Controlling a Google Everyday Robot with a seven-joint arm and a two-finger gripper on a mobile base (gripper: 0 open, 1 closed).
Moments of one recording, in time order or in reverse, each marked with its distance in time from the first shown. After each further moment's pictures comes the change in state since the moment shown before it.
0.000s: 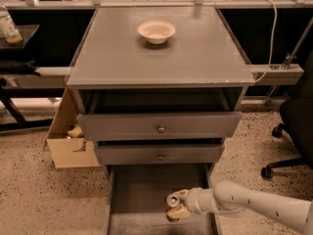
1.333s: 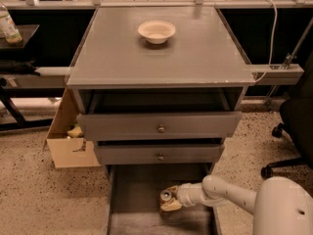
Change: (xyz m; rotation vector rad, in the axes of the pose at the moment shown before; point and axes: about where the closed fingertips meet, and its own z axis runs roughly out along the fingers) arm 0.050 -0.053 0.108 -0.082 -0.060 -0.033
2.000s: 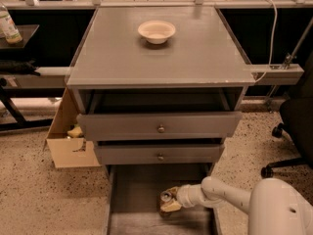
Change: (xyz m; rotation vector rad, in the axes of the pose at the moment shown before) arm 0.016 -0.006 0.014 0.005 0.004 0.030
